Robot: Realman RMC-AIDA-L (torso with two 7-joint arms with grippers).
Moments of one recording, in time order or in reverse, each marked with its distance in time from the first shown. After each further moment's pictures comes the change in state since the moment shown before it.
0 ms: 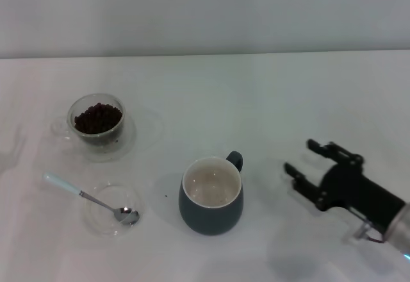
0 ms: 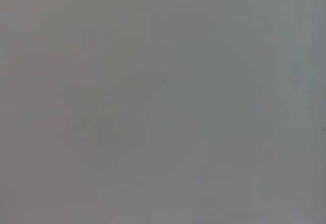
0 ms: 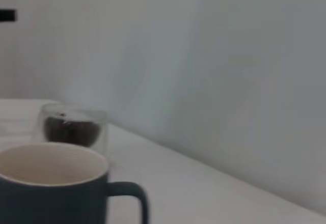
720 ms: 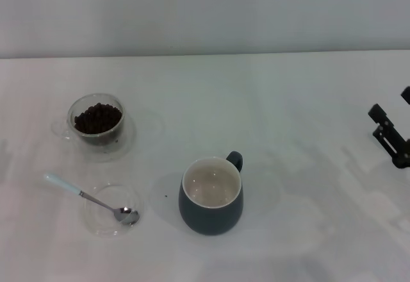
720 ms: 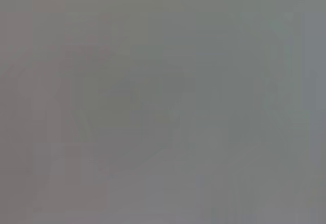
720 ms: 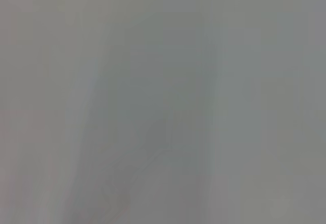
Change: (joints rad) left arm 0.066 -0.001 0.003 -0.004 0.008 0.040 -0.138; right arm -0.035 0.001 0.299 0.169 -0.004 -0.422 0.067
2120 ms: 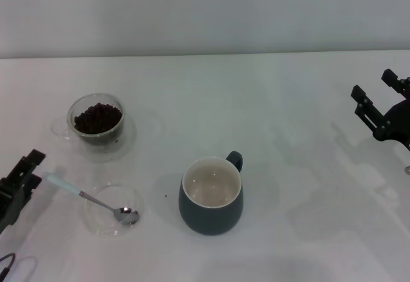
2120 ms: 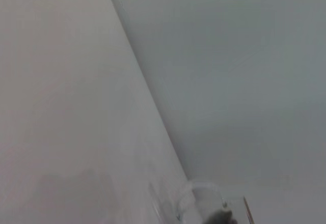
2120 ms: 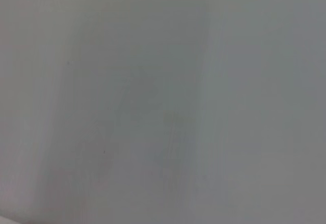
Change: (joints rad) left arm 0.027 0.015 0.489 0.009 0.011 -0.199 -1.184; right arm 0.124 -0.007 0.040 0.020 0.005 0.209 0.010
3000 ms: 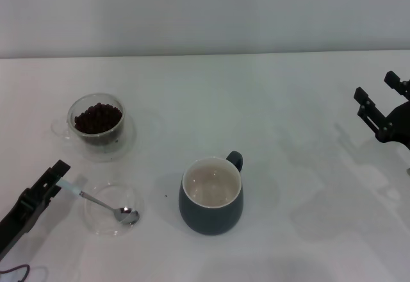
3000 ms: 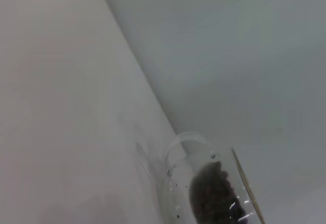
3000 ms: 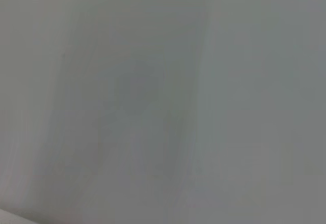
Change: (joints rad) left arm 0.005 -0.008 0.004 0.006 0.093 0.015 0.070; right arm -0.005 -0.004 0.001 0.000 0.002 0.013 -0.009
